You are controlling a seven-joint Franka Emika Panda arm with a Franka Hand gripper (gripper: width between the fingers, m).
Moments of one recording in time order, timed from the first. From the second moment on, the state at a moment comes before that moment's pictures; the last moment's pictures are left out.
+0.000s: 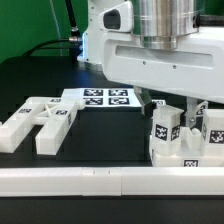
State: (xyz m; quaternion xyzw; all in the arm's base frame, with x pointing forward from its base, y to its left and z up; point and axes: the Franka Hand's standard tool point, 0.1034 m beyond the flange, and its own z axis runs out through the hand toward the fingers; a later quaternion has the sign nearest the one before) arm 0.635 0.050 0.080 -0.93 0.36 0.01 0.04
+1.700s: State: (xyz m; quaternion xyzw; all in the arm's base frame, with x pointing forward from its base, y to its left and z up) arm 0.638 0.044 0.081 -0.98 -0.22 -0.01 0.01
